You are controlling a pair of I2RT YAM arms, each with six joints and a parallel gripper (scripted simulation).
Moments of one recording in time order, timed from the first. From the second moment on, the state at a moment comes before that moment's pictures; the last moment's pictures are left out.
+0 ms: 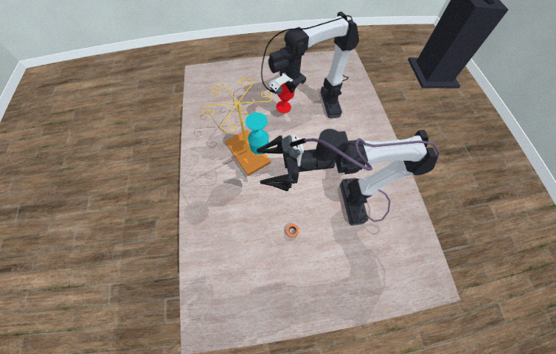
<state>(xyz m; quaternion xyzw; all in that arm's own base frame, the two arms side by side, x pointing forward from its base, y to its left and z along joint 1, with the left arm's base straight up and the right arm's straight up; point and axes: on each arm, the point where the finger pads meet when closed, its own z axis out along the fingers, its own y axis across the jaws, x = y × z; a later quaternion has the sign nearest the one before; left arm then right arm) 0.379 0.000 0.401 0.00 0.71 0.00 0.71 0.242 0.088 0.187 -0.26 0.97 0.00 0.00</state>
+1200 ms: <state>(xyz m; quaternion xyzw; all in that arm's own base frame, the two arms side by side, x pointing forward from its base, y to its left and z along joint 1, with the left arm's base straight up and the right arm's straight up) 0.379 0.000 0.401 0.00 0.71 0.00 0.71 0.267 0.197 0.204 0.04 0.91 0.33 0.25</state>
